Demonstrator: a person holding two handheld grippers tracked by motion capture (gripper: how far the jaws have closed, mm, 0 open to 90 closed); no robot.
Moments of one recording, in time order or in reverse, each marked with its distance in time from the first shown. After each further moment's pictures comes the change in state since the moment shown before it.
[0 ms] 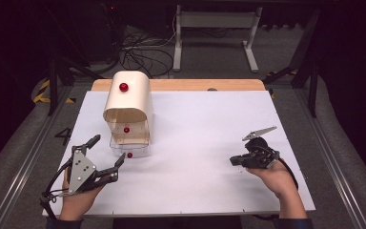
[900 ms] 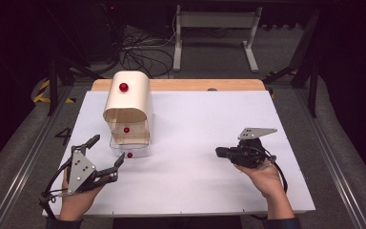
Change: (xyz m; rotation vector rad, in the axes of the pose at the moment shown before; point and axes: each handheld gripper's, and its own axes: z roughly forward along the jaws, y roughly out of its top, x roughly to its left) left arm 0.001 0.001 -0.001 -0.001 0.003 0.000; right arm 0.030 0.015 0.000 -0.303 0.084 -0.132
